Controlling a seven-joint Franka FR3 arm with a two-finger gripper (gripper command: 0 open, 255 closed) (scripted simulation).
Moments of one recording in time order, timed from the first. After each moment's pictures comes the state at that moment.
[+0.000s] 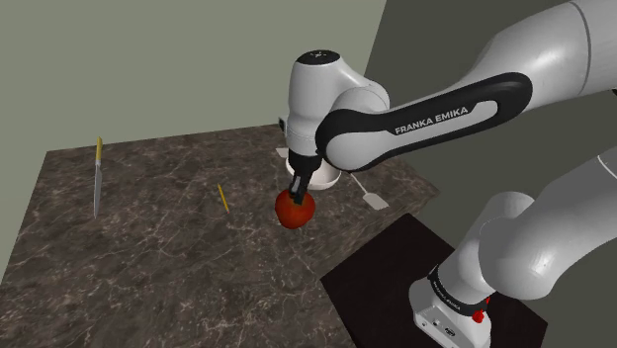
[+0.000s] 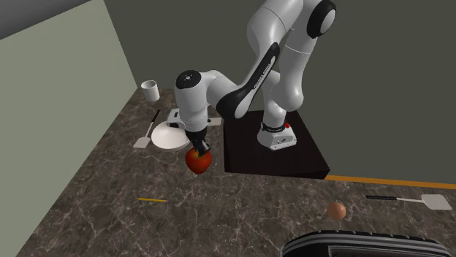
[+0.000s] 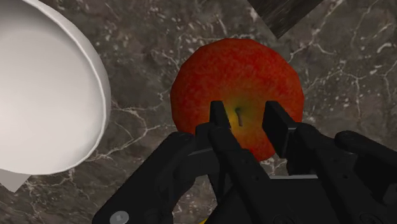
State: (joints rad) arm 0.29 -0.23 0.28 -2.41 -0.02 2.15 0.00
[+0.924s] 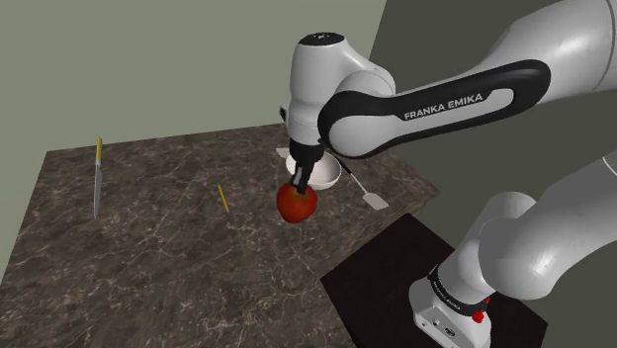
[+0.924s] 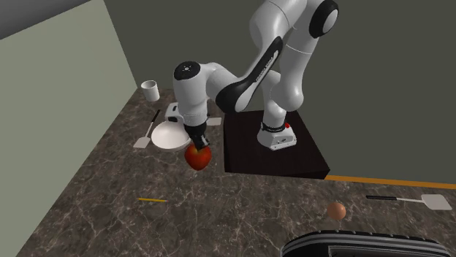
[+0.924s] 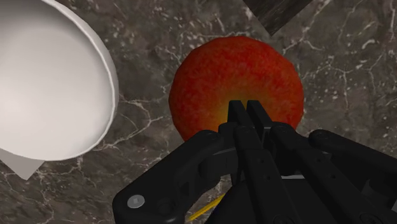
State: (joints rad) arm 0.29 -0.26 0.28 -2.36 -0.01 2.08 -0.02
